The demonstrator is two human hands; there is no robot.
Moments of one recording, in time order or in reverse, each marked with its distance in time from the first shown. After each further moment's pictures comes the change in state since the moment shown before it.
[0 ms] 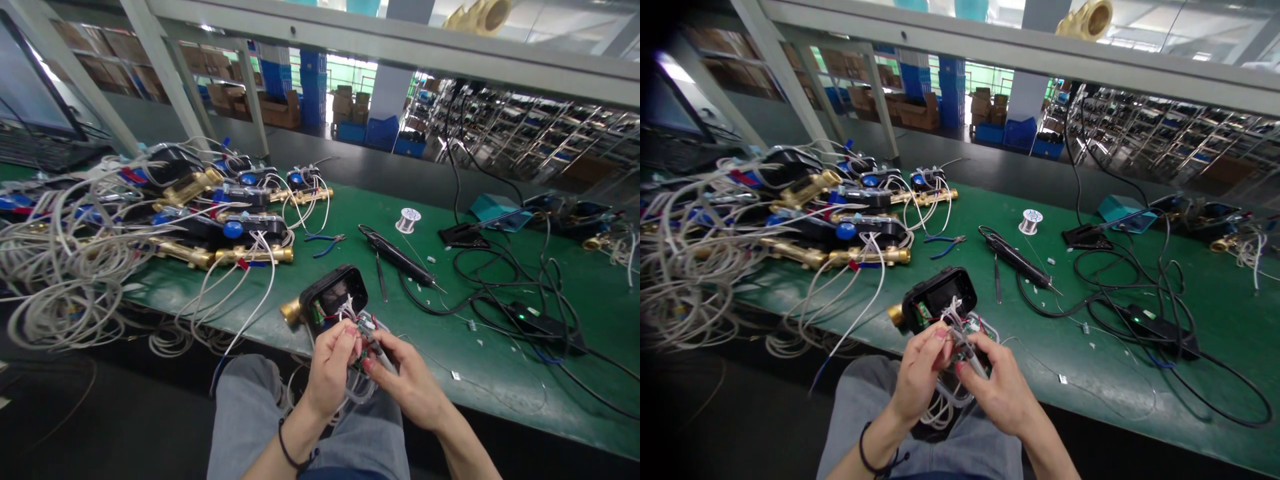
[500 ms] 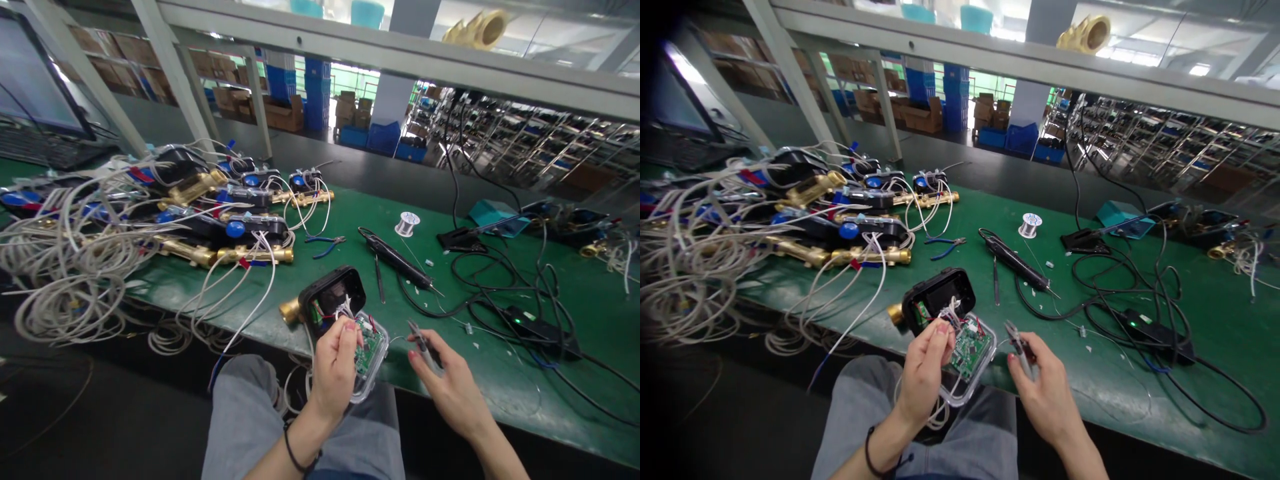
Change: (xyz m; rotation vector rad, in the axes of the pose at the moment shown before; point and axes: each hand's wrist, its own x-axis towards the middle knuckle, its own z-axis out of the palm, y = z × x) left_hand -0.004 -0.009 0.010 0.083 0.146 0.038; right_hand -0.037 0.029 -0.043 -0.427 0.341 0.137
